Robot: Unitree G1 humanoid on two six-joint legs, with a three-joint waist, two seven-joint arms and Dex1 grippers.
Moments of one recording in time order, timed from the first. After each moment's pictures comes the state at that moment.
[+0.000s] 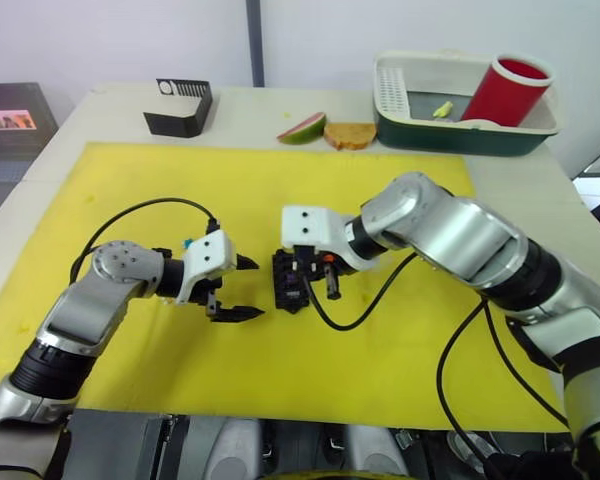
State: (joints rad) left arm -0.40 0.80 -0.18 -0.21 -0.30 0.46 -1.19; right arm -1.13 -0.65 0.72 -0.33 0.32 1.18 1.05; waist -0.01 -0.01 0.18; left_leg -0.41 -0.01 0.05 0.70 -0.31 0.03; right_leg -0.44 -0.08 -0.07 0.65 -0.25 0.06
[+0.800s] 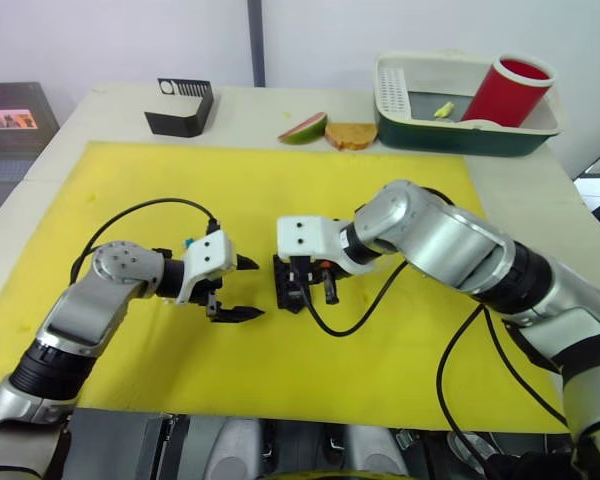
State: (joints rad) left arm -0.40 0.80 -0.18 -0.21 -0.30 0.47 -1.19; right arm -1.14 -0.65 0.77 -0.32 0.25 1.13 1.06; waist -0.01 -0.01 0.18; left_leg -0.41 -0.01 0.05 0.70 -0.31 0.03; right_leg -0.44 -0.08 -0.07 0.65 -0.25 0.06
